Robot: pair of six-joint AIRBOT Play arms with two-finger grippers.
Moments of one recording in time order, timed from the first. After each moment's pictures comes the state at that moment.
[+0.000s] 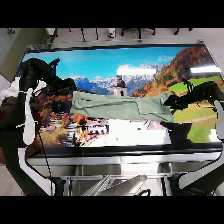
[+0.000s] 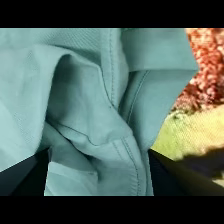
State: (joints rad) left arm -0.01 -1.91 2.00 -1.91 1.50 1.56; right arm -0.38 -1.86 1.45 2.19 -1.33 -2.08
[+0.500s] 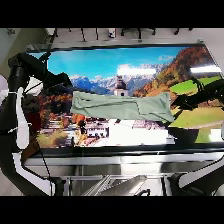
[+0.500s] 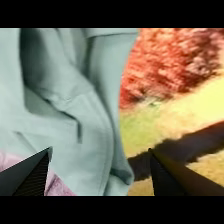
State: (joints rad) left arm 0.01 -1.83 2.00 -1.91 1.50 1.54; right arm -0.46 -1.84 1.53 2.16 -1.47 -2.08
